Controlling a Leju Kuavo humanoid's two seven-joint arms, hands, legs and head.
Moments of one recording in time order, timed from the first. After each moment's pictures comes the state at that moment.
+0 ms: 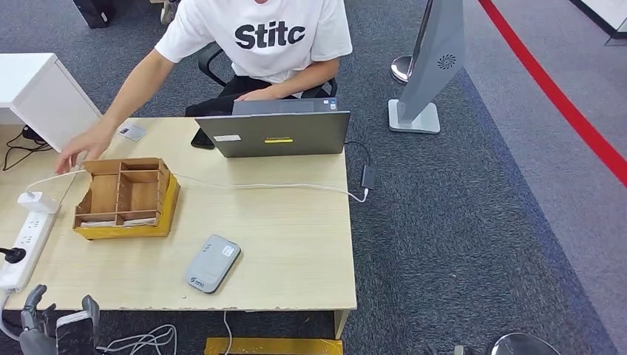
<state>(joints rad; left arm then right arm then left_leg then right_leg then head) 0.11 -0.20 0.47 -1.30 -0.23 0.37 -0.70 -0.06 0.15 -0.75 -0.25 0.15 0.25 -0.63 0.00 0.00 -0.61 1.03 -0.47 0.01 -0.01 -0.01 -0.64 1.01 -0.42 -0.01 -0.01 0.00</state>
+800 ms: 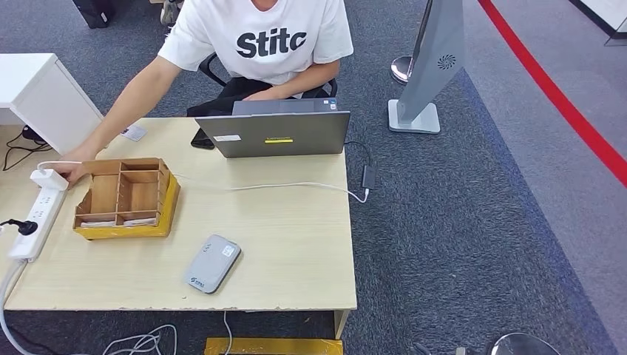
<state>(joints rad) -0.02 -0.10 0.81 -0.48 -0.24 0.17 -0.61 -0.06 0.16 -0.76 -0.25 0.19 0.28 -0.63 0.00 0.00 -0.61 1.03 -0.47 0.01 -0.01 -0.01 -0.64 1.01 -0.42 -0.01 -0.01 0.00</state>
